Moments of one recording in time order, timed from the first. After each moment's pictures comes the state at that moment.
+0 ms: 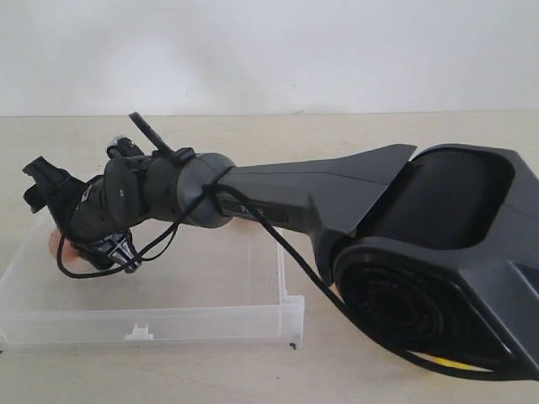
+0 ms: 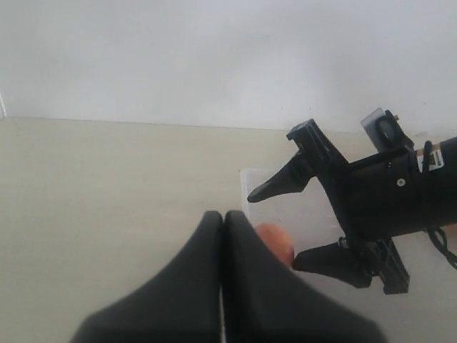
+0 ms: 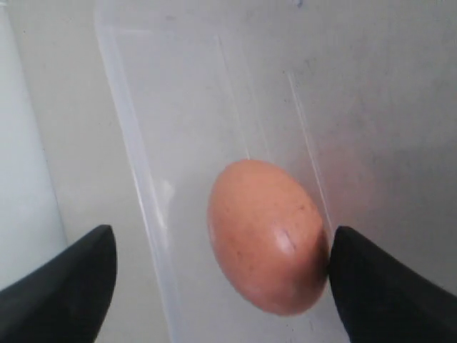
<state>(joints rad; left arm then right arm) 0.07 0.00 0.00 -0.04 0.23 0.02 0.94 2.49 -2.01 0.43 0.27 1.02</state>
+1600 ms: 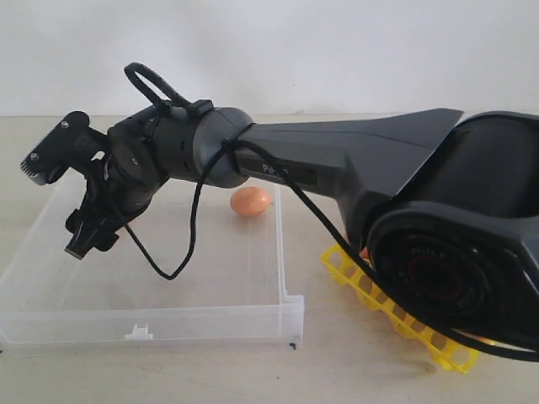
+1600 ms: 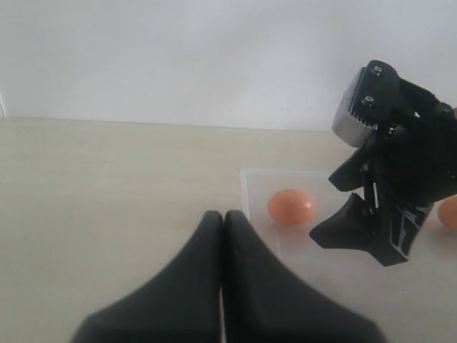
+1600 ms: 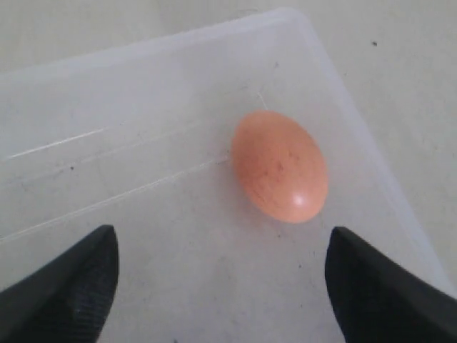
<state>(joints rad) 0.07 0.00 0.00 -0.04 0.23 0.02 0.91 2.41 -2.02 0.00 0.52 -0.34</state>
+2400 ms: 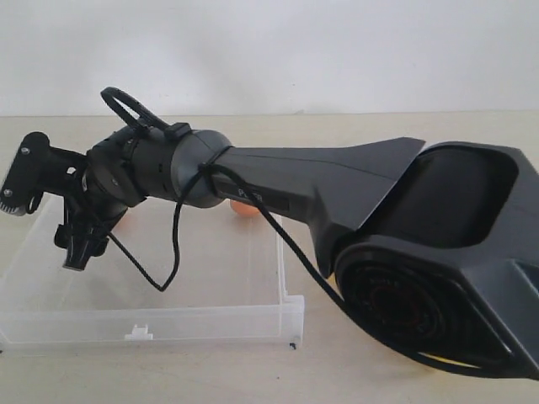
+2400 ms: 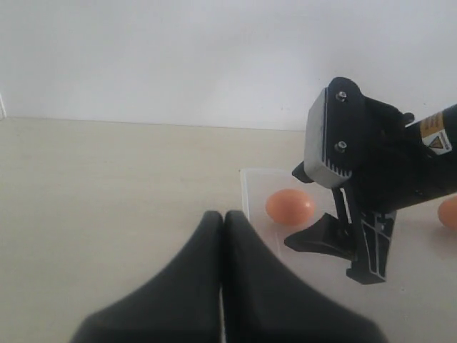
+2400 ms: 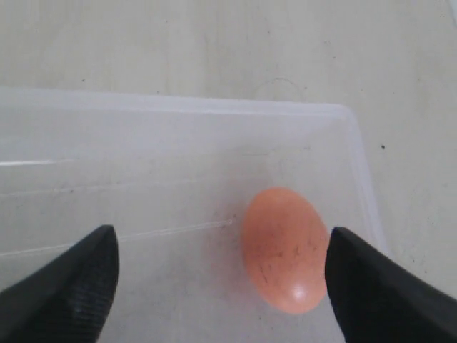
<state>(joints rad) 0.07 0.00 0.00 -0.04 0.23 0.02 0.94 2.48 -2.12 -0.04 0.45 -0.58</state>
